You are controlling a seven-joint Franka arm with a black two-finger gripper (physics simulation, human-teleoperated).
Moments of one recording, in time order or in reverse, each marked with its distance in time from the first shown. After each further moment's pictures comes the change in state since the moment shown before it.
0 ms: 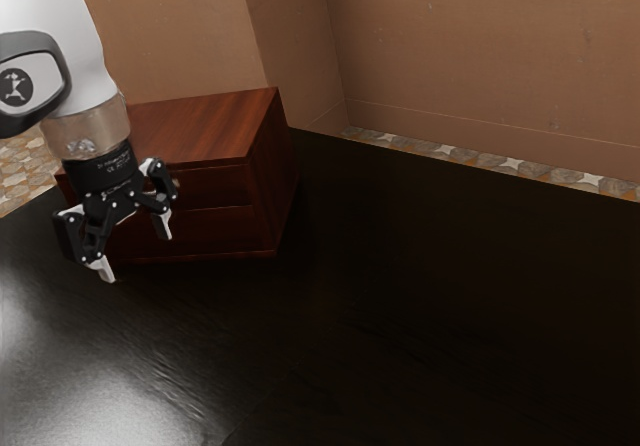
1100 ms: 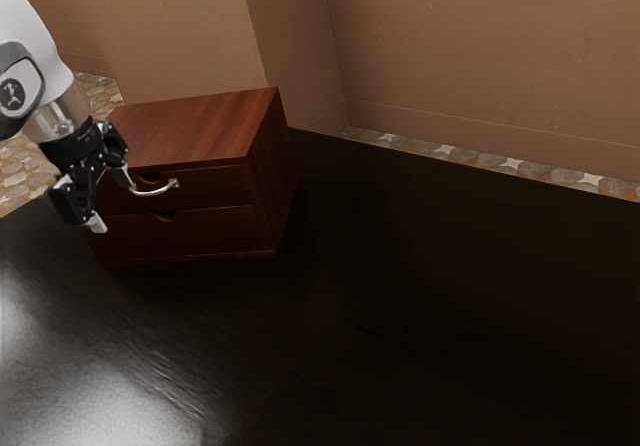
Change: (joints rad) arm 0.417 0.157 -0.163 0.058 -0.024 0.337 -0.093
